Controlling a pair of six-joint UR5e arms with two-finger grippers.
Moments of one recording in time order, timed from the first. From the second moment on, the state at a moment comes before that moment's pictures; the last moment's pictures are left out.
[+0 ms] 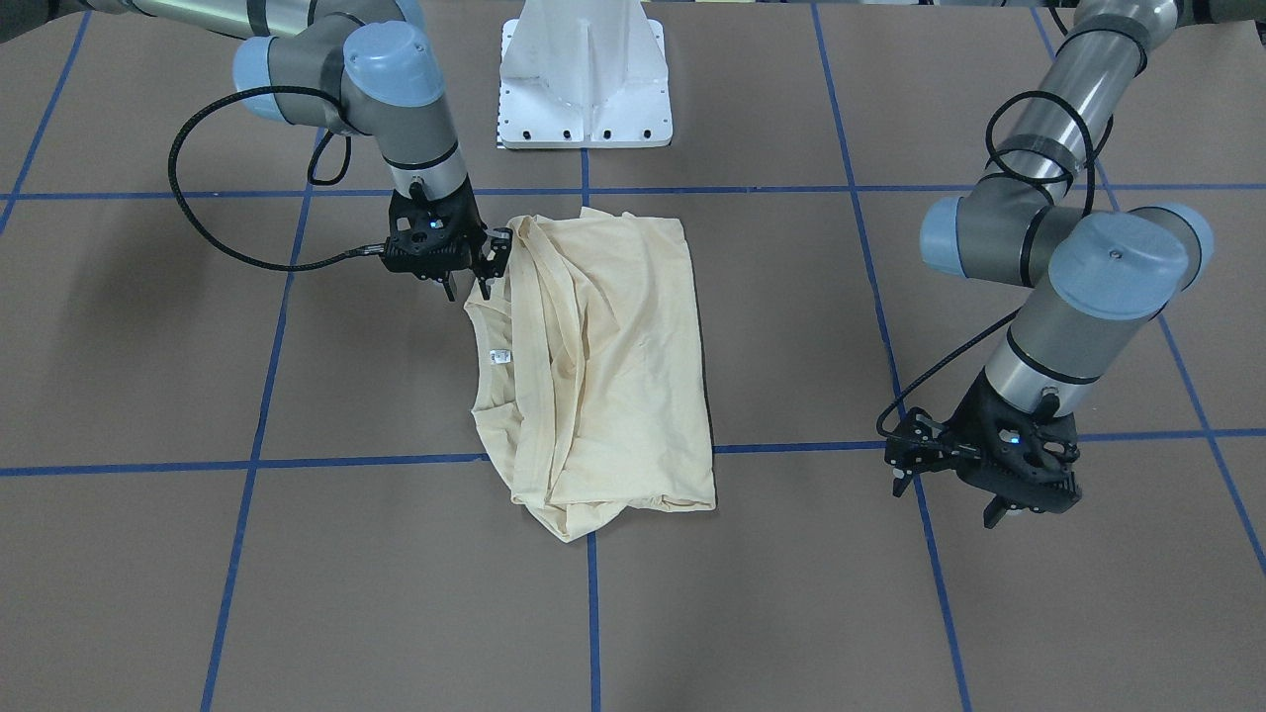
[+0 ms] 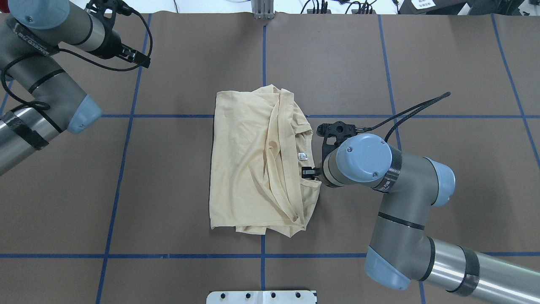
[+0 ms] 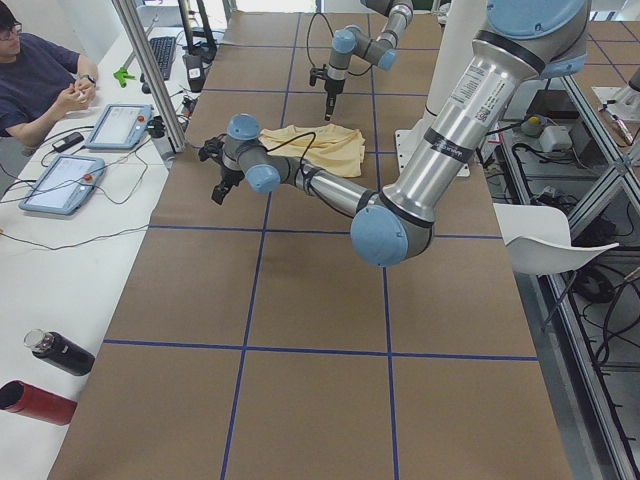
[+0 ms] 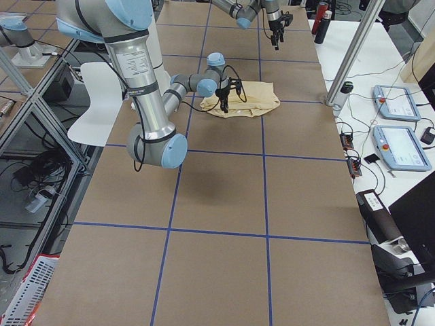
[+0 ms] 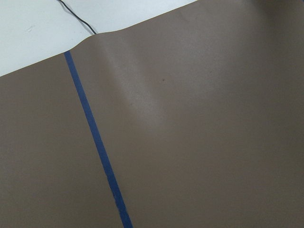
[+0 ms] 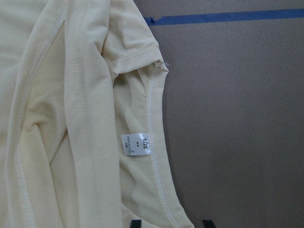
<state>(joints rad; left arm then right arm) -0.98 -2.13 -1.35 -2.14 -1.98 -0.53 0.46 -1.08 1.82 -1.48 1.72 1.29</state>
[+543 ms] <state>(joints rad) -0.98 -2.13 -1.35 -2.14 -1.98 -0.53 0.45 -0.80 1.60 -1.58 1.71 1.31</state>
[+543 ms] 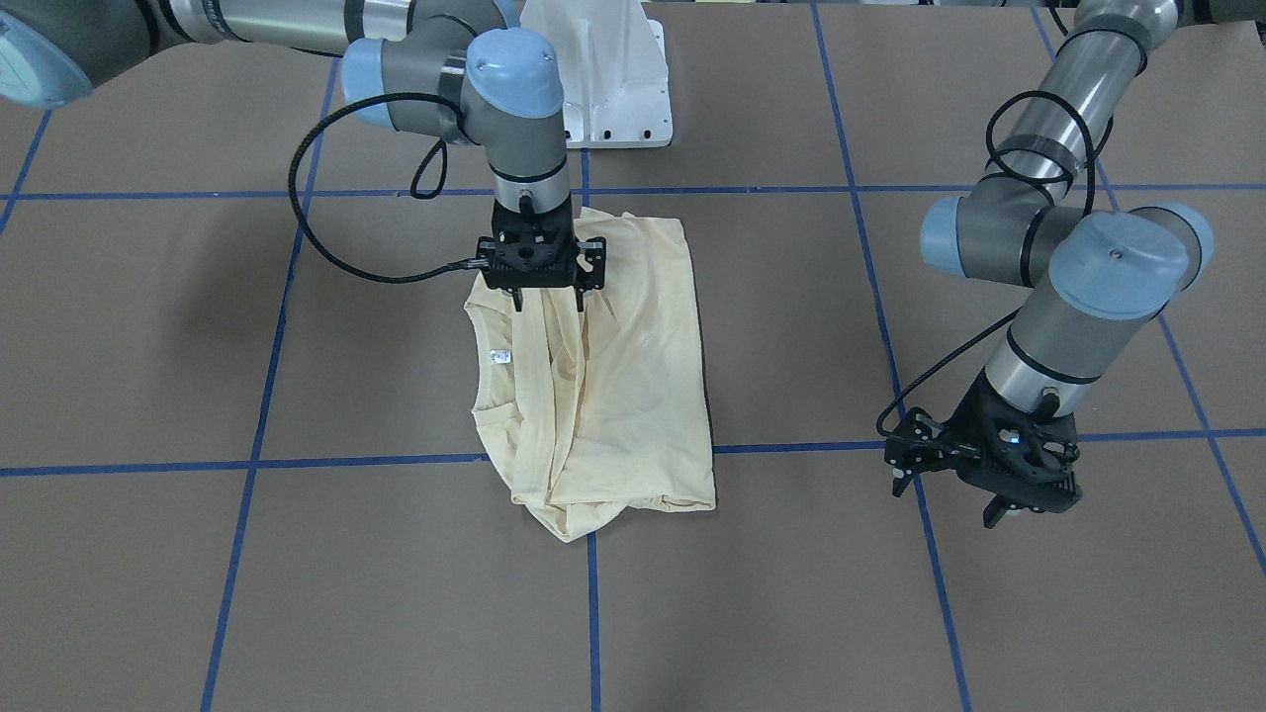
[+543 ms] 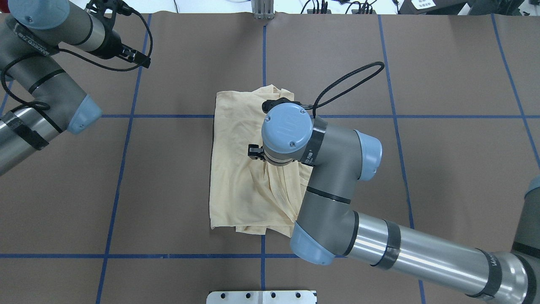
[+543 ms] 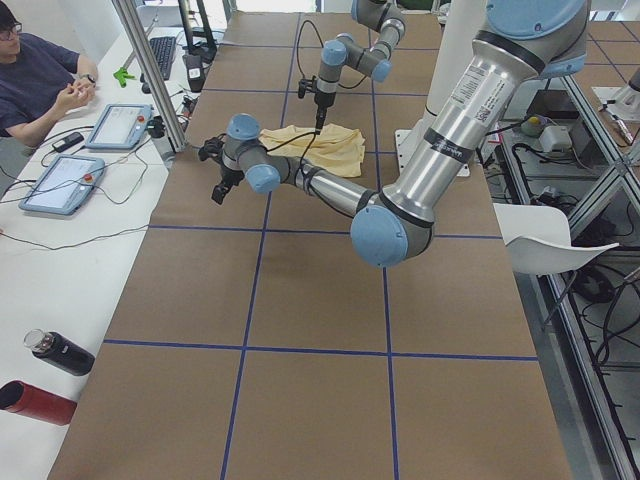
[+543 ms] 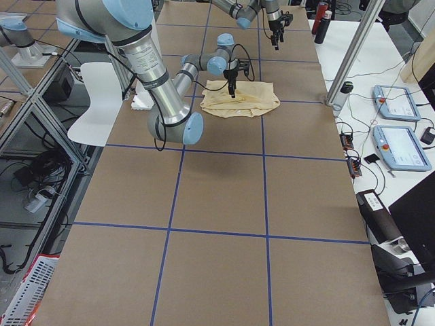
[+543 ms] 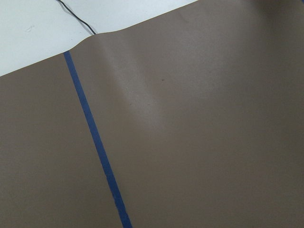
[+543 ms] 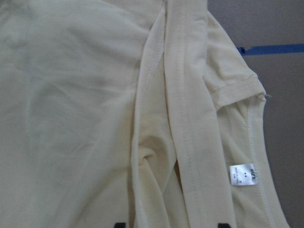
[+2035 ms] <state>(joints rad) -0.98 -2.13 -1.35 -2.14 -1.99 -0.53 0.44 -0.82 1.57 -1.58 1.70 1.28</state>
